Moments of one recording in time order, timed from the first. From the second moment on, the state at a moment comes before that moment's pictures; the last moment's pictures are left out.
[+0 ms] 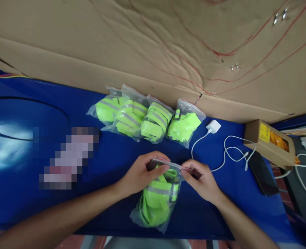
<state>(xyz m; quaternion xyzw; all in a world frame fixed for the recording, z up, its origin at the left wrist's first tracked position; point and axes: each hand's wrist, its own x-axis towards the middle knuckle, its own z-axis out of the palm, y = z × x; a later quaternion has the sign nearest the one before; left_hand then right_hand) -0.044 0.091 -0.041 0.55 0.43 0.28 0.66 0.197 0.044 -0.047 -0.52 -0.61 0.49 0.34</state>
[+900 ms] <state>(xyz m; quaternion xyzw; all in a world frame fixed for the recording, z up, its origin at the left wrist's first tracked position) -0.041 0.078 -0.036 0.60 0.42 0.28 0.62 0.189 0.037 -0.046 -0.51 -0.65 0.43 0.36</state>
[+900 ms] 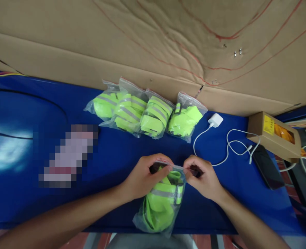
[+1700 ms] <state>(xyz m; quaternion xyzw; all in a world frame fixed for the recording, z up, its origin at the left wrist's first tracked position) -0.035 0.068 -0.036 0.63 0.40 0.23 0.62 0.185 0.025 -0.039 -0.47 -0.70 0.46 0.27</state>
